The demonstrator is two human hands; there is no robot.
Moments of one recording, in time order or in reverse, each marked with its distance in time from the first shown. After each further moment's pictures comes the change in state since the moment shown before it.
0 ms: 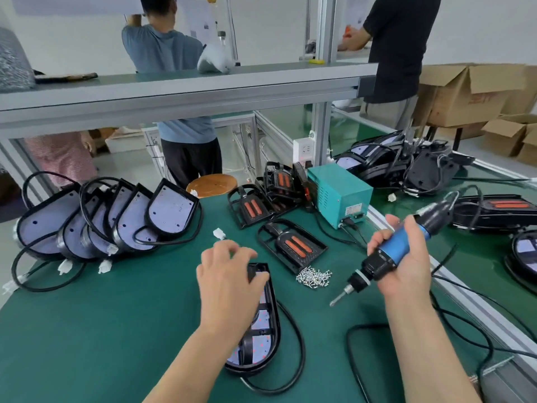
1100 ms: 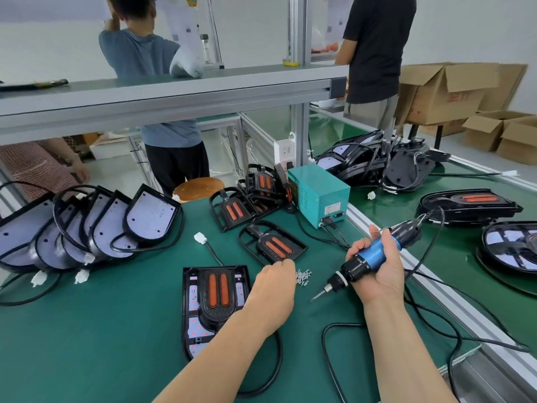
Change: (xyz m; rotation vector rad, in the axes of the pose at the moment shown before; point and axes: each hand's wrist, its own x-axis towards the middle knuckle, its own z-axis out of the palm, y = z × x) left_hand 0.006 0.066 0.070 0.136 -0.534 0.288; right_hand 0.013 0.006 -0.038 0.162 0.077 0.105
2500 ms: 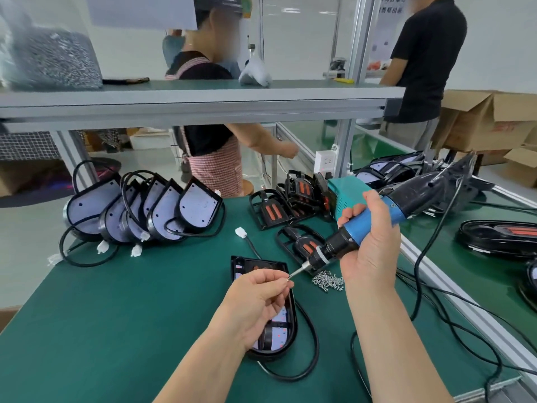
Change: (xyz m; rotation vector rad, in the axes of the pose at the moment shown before) left_hand -0.090 -0.054 -0.053 -1.786 0.108 -0.536; right_hand -0.088 0.058 0.142 -0.247 -0.207 -0.275
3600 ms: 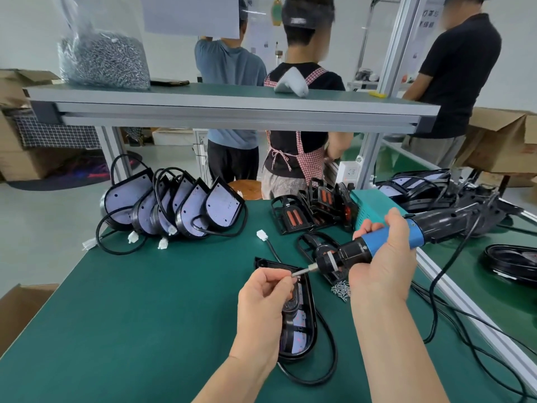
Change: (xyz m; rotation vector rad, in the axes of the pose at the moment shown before) left_hand -0.029 -0.010 -0.004 0.011 0.213 0.448; right_hand -0.029 0.004 0.033 0.015 0.265 0.083
